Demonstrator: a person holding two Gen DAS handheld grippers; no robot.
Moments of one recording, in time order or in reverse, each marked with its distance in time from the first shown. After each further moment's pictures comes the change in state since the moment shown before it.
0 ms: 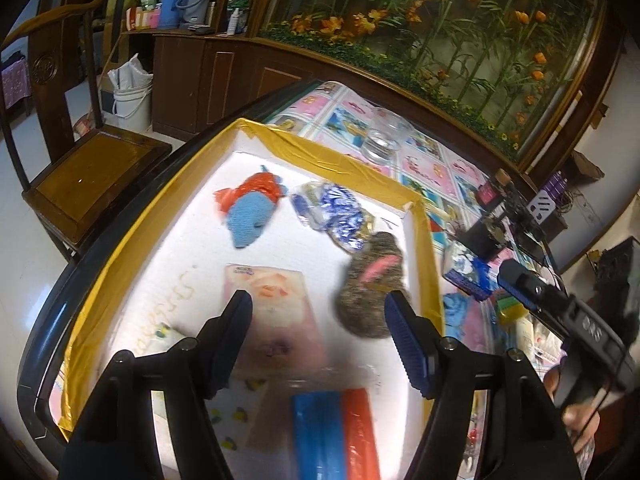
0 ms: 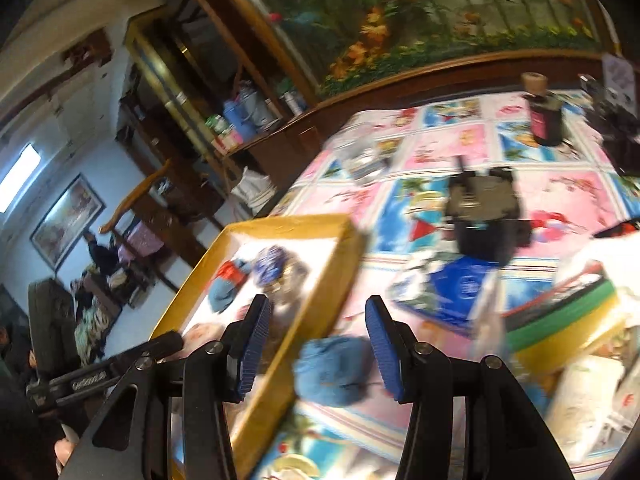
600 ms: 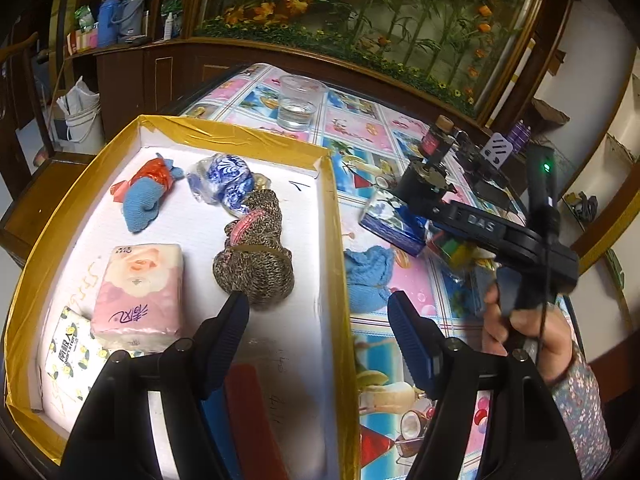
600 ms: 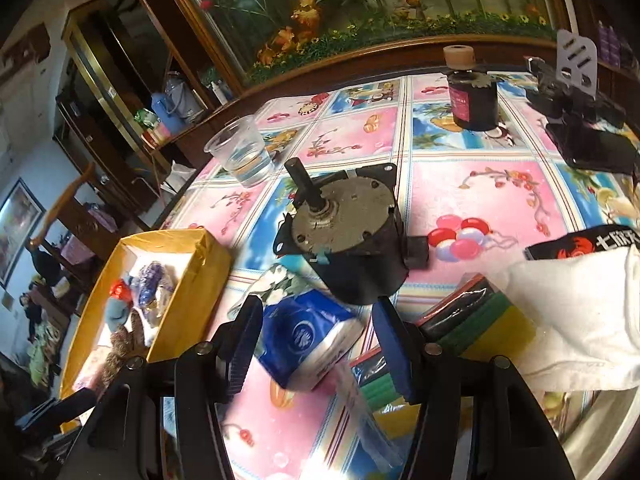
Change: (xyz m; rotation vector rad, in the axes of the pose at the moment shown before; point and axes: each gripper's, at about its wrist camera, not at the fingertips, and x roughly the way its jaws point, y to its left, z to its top) left arm 0.014 -0.071 -0.026 0.170 0.055 -0.086; right arm 0.028 -0.066 0.030 0.022 0.066 -0.246
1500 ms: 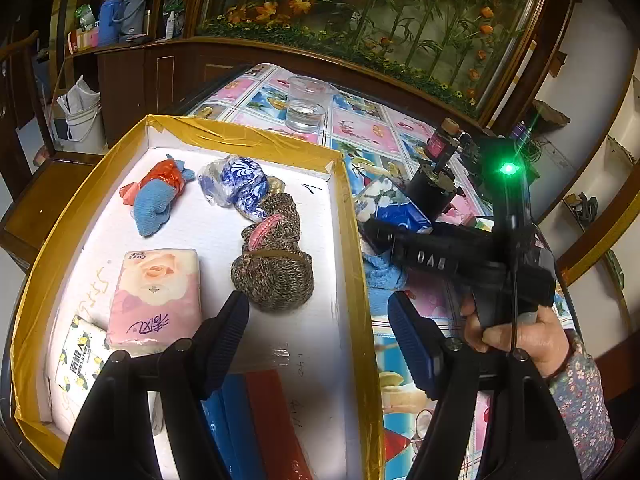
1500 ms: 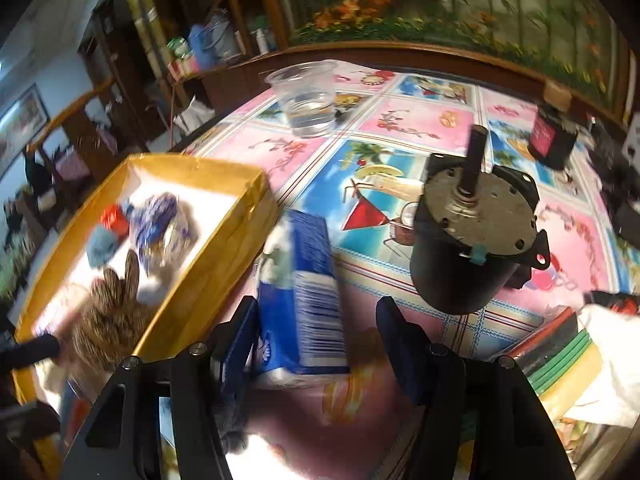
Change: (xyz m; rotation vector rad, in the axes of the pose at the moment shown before) left arm 0.000 0.017 0.003 -0.010 0.003 -0.002; right arm 0.038 0.065 -0.014 -0.318 0.113 -0.060
